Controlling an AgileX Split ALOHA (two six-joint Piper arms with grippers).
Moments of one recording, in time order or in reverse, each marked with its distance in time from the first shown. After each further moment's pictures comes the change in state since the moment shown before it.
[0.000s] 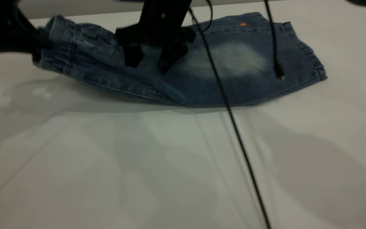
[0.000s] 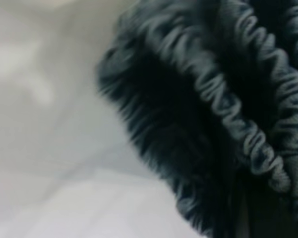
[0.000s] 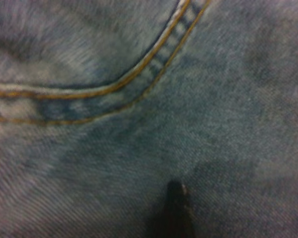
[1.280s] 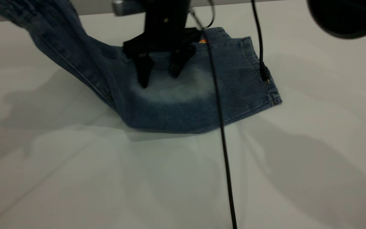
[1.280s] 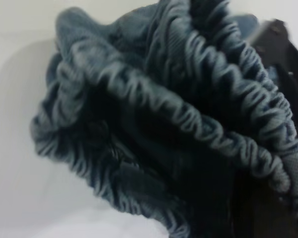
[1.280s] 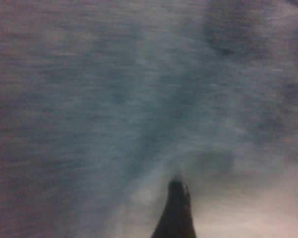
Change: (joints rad) left arm -0.080 -0.304 -0.001 0.186 0.048 -0.085; right arm 0.021 0.079 -0.188 -0.137 0.212 0.034
